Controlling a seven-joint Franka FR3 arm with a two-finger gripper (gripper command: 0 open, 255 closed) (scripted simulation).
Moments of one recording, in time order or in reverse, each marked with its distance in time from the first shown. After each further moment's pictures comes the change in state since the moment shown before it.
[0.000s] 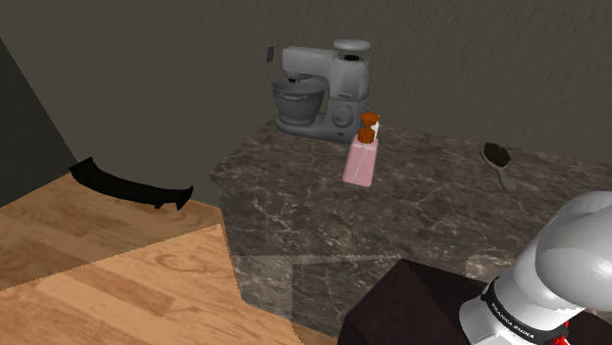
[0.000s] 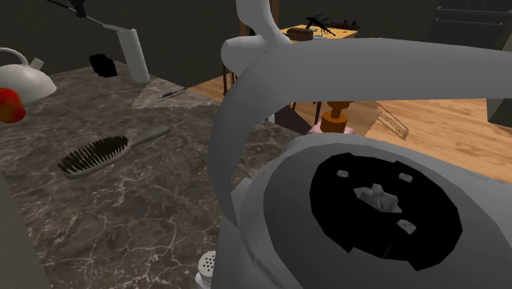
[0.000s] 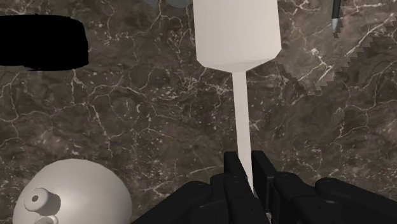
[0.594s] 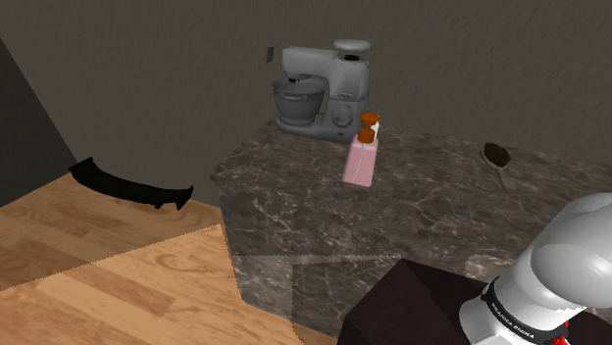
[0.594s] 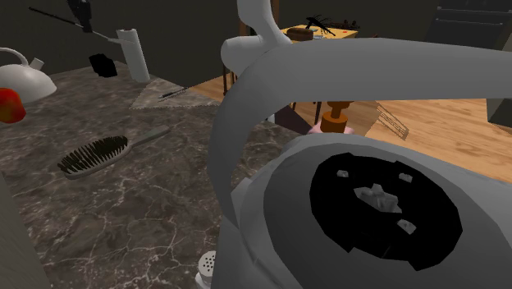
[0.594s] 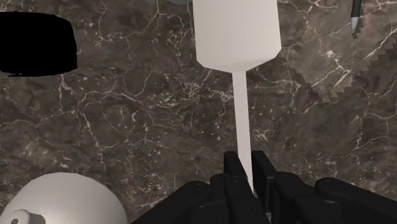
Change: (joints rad) arm -0.062 -0.008 0.019 -0.139 -0.010 0.120 0.005
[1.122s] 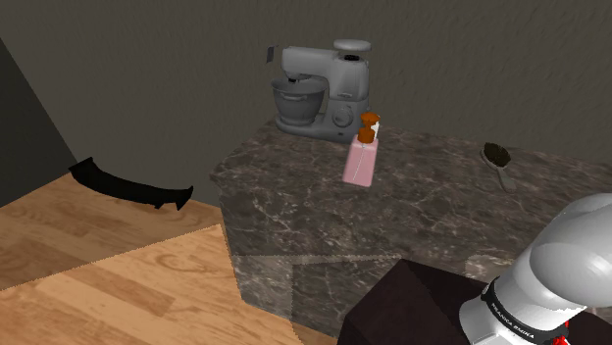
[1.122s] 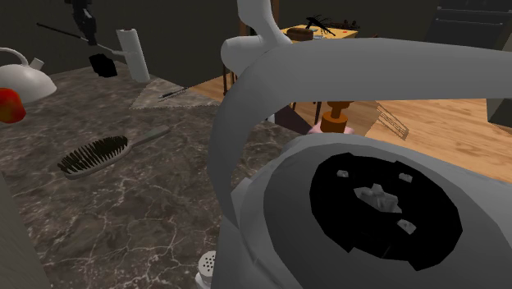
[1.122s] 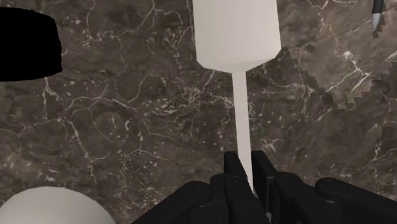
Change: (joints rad) arm -0.017 -0.016 -0.011 -0.106 -0.021 0.102 0.015
